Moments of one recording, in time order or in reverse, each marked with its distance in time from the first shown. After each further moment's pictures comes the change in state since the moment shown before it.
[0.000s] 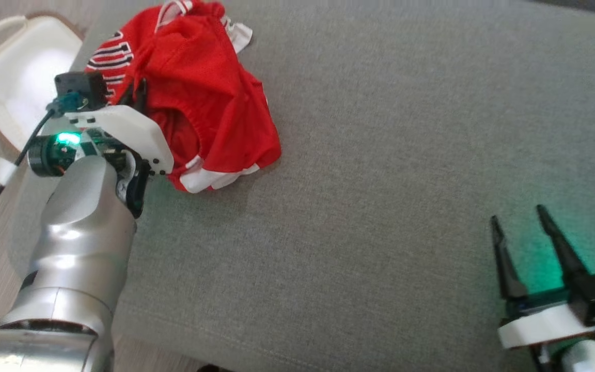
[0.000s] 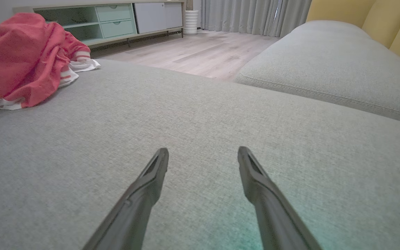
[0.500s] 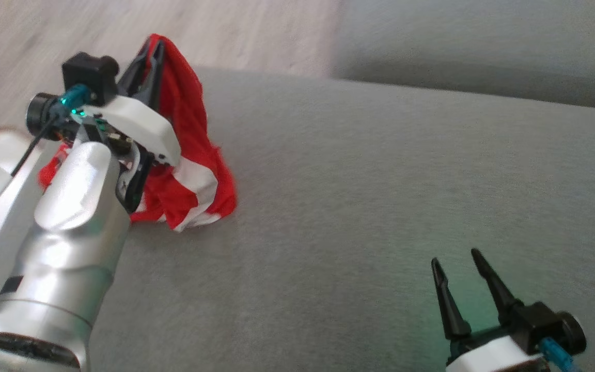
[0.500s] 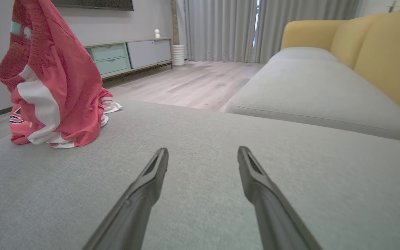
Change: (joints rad) left arm 0.048 0.105 -0.287 -0.276 -0.127 -0.007 -0.114; right arm 0.036 0.134 0.115 0.095 0.027 0.000 0.000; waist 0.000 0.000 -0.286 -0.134
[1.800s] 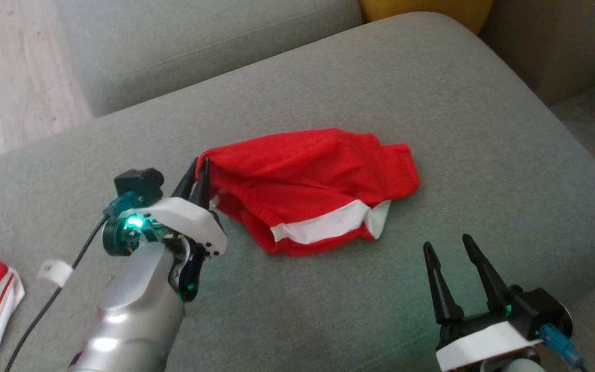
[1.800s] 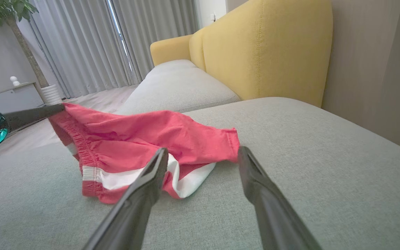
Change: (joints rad) left arm 0.265 -0.123 -0.042 0.024 -0.246 0.032 -0.019; right arm -0.022 0.010 0.049 -0.002 0.115 0.000 0.000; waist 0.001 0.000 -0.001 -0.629
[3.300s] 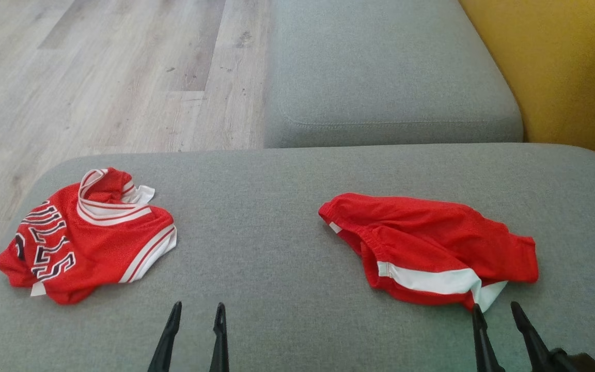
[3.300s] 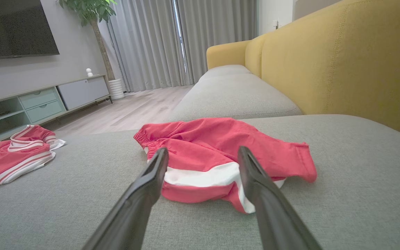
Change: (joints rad) left arm 0.889 -0.014 0.160 -0.863 0.507 0.195 -0.160; right arm 0.214 0.005 -0.151 -0.026 0.007 0.000 0.000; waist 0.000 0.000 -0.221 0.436
